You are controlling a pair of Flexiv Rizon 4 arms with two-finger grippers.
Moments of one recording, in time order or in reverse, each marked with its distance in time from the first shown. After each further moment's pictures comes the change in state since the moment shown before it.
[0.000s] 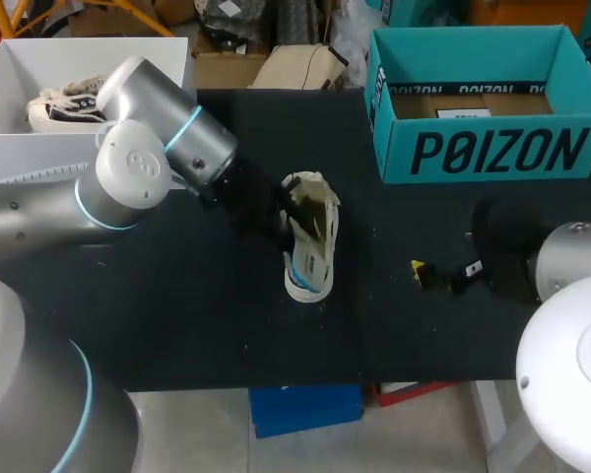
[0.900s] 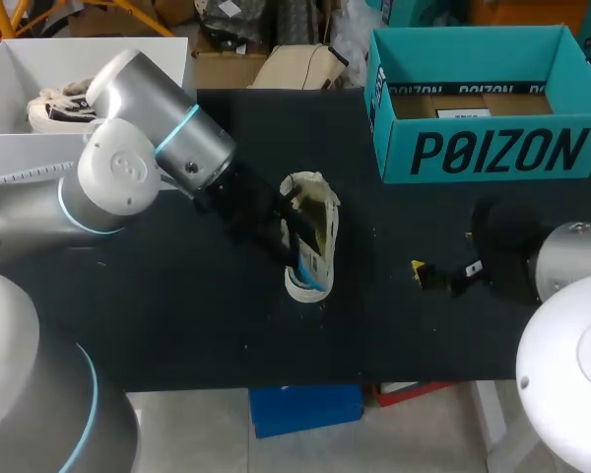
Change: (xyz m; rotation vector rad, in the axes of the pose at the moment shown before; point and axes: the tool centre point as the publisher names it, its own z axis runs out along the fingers) left arm -0.008 -0.061 -0.008 0.032 0.029 0.058; right arm 0.000 0.000 0.000 0.000 0.000 0.000
